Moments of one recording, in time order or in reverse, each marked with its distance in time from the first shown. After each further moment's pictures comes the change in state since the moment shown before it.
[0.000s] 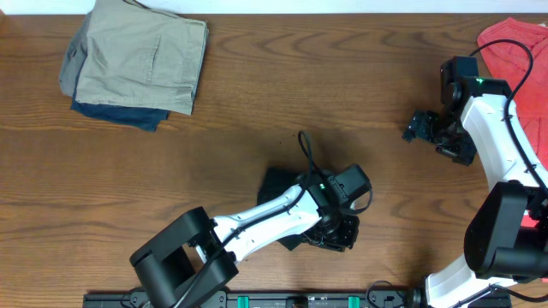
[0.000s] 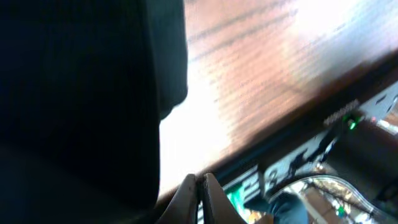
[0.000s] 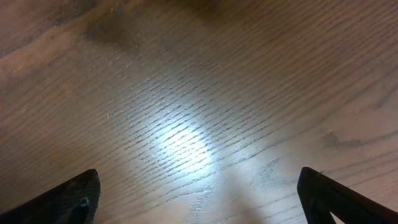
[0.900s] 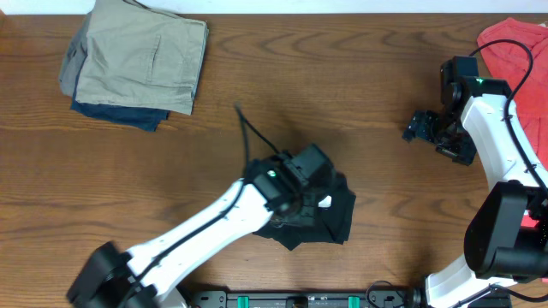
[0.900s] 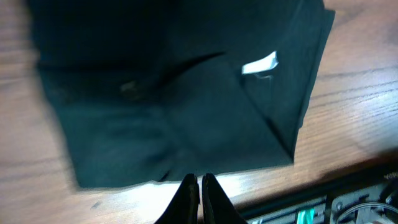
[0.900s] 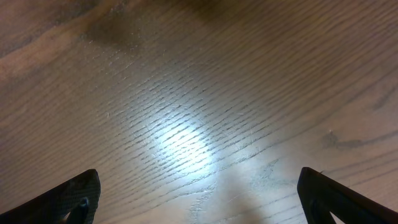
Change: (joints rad) left arm 0.135 -0.265 -0.032 -0.212 -0.376 0.011; right arm 0.000 0.000 0.000 0.000 0.000 0.000
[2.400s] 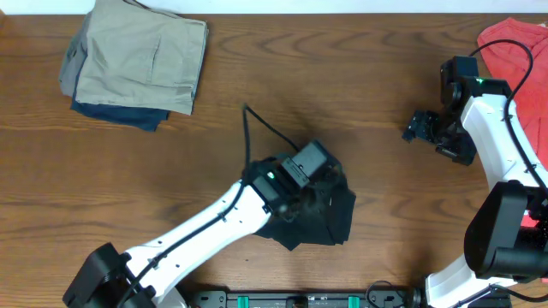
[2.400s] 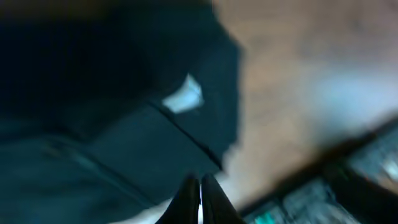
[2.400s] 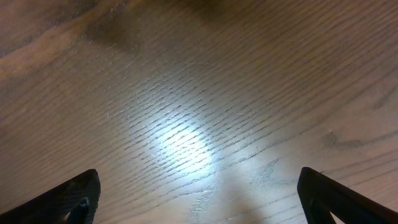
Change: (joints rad) left arm 0.016 -0.020 -0.010 0.180 0.045 0.061; right arm 0.000 0.000 0.000 0.000 0.000 0.000
